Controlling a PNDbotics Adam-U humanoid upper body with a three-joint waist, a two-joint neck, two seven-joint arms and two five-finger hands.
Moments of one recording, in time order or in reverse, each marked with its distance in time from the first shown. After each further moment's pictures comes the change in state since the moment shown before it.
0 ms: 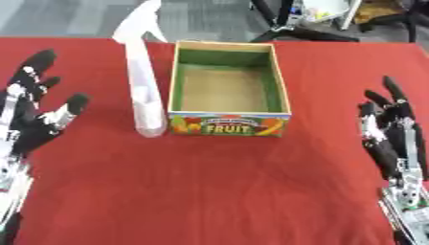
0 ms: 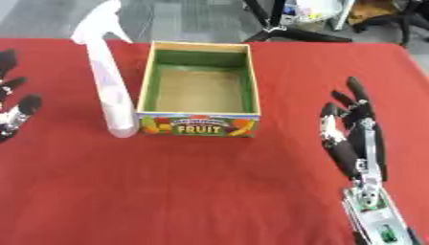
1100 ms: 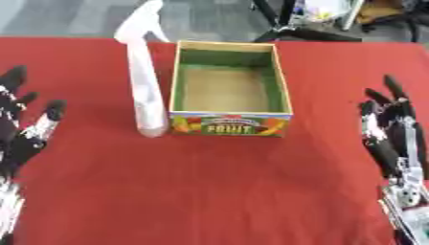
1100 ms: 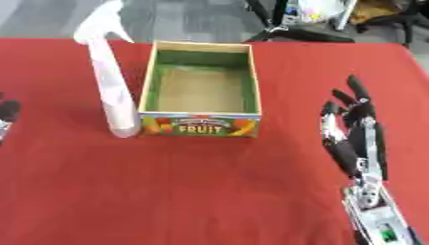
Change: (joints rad) left arm 0.182 -0.056 0.091 -0.111 0.010 -0.062 0.102; right arm -0.003 -0.006 -0.002 0.000 0.001 0.001 -0.007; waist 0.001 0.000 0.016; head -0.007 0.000
